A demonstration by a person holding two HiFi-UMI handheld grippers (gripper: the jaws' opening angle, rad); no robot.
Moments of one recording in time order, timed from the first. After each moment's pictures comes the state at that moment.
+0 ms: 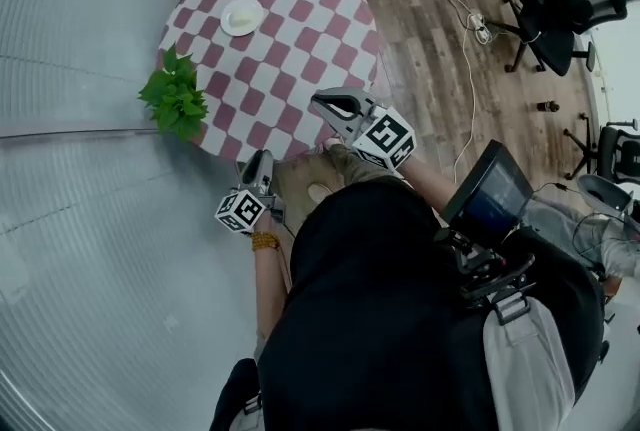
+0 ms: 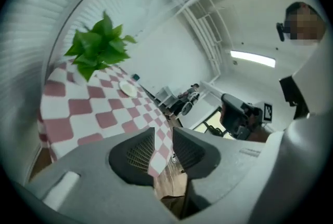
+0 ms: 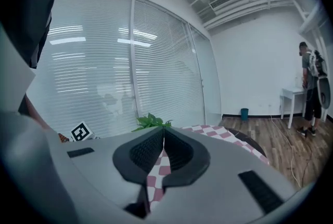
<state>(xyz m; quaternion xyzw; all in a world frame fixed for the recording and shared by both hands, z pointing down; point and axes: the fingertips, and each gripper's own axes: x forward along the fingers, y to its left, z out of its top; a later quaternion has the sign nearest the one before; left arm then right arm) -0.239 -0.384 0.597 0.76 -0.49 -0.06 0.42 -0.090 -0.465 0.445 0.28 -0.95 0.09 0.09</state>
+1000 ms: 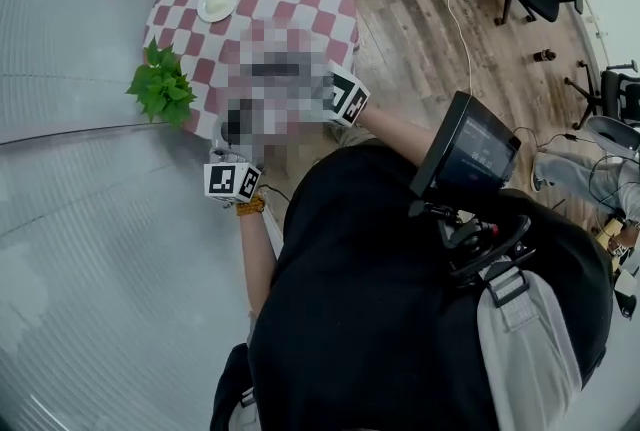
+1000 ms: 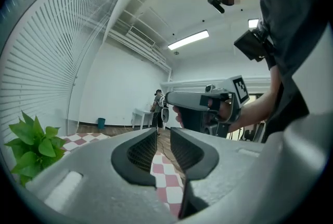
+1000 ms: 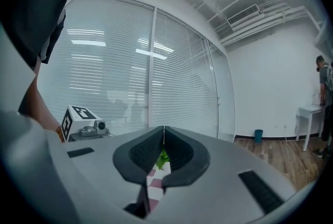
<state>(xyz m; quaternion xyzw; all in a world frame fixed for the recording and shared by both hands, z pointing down) -0.183 -0.408 0.451 0.91 -0.42 0.00 0.07 -0.160 -0.441 0.393 0.23 -0.97 0.01 0.03</state>
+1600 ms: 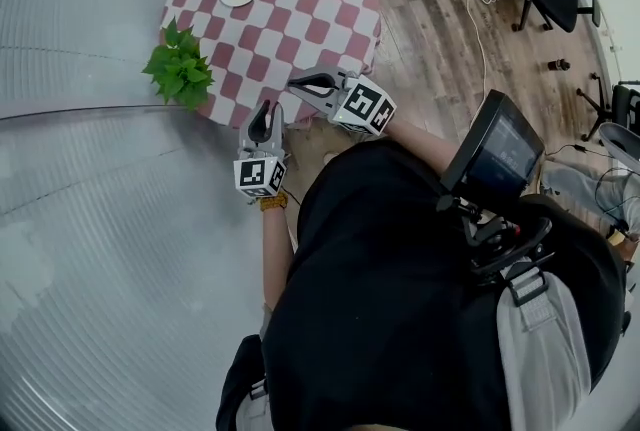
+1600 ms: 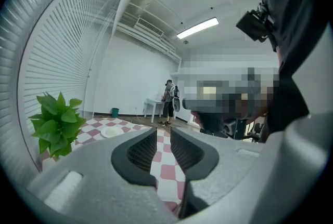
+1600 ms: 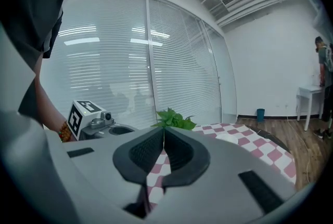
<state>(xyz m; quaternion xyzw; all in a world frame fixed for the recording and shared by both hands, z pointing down) -0.211 -0.387 0.527 0.87 -0.47 0.05 0.10 -0.164 -0.407 0.485 0.21 -0.97 0.07 0.09</state>
